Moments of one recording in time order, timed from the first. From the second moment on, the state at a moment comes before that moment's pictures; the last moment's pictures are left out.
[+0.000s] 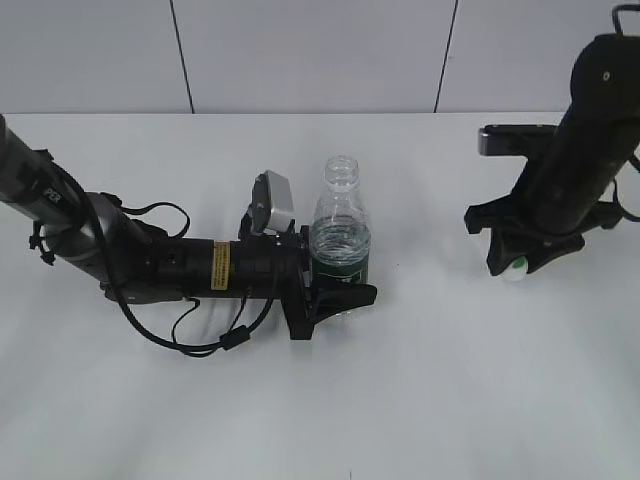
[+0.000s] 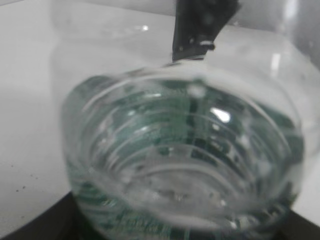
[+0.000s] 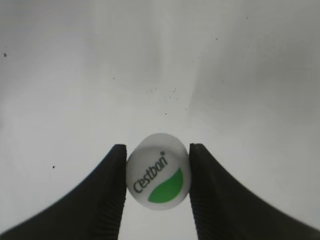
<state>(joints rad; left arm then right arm) -0.40 2.42 -1.17 1.19 -1.16 -0.52 0.24 1.95 -1.19 0.13 0.76 -0.07</state>
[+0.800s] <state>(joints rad) -0.40 2.42 -1.17 1.19 -1.16 -0.52 0.24 1.97 -1.03 0.22 0.47 -0.07</state>
